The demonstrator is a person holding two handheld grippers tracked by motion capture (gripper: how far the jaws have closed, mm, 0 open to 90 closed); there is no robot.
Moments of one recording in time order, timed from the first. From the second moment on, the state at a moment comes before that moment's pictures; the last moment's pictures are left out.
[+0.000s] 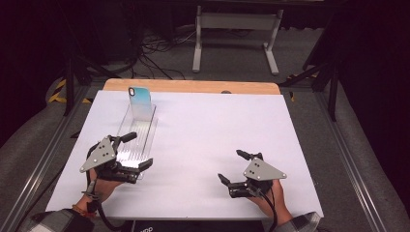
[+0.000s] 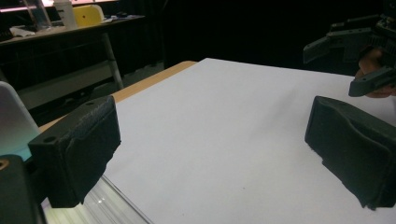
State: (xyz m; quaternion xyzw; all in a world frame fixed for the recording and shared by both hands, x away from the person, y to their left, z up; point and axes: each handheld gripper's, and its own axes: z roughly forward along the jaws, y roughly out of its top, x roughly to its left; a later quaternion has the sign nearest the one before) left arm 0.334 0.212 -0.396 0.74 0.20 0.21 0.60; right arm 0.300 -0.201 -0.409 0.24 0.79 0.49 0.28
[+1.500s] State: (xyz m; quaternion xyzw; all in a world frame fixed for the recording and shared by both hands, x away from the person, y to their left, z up) left arm 0.311 0.195 -0.438 0.78 0.19 0.18 0.56; right arm 0.287 -0.199 -0.420 0.23 0.79 0.50 0.28
